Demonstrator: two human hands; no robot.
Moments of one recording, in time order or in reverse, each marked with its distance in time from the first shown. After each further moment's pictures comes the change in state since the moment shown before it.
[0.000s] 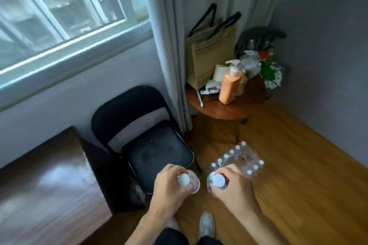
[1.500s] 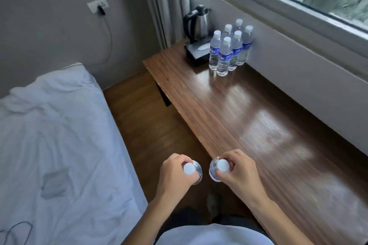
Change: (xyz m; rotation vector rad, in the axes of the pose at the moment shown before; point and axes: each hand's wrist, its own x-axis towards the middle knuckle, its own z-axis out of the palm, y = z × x) left_hand -0.403 -0.390 -0.276 -0.300 1.085 -1.281; right_hand -0.243 -0.517 0.408 -0.079 -1.235 -1.128
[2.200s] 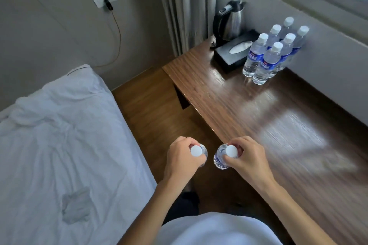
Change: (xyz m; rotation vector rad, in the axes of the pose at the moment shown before) left_hand 0.187 -0.065 -0.114 0.055 -0.010 0.016; right_hand 0.169 -0.113 0.091 0.002 0.025 0.012
